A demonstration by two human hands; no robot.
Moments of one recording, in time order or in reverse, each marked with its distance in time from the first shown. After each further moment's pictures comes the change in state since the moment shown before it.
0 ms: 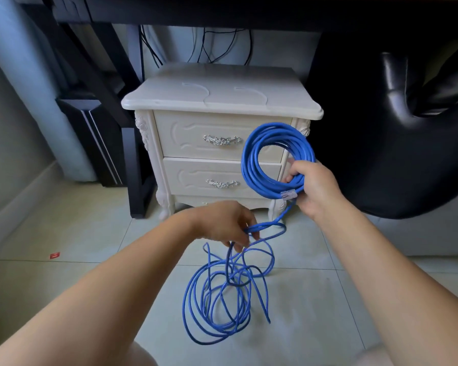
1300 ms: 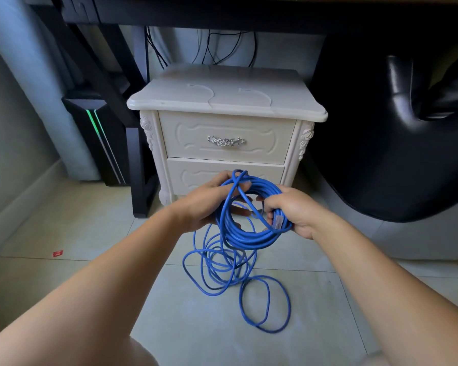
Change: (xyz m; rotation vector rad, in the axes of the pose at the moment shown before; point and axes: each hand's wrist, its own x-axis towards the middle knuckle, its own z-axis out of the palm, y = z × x) left_hand -0.004 -0.017 -0.016 -0.882 0.295 0.043; right_hand -0.006 0.032 0.001 -0.576 -0.287 0.189
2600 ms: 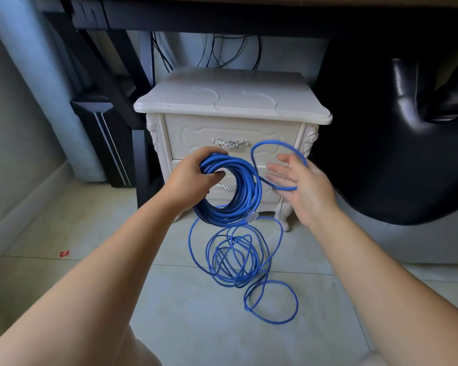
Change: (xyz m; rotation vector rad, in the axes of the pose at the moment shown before) left_hand -0.019 0.027 -0.024 0.517 0.451 0.391; right_hand -0.010 -0.028 0.007 0.397 0.249 -0.334
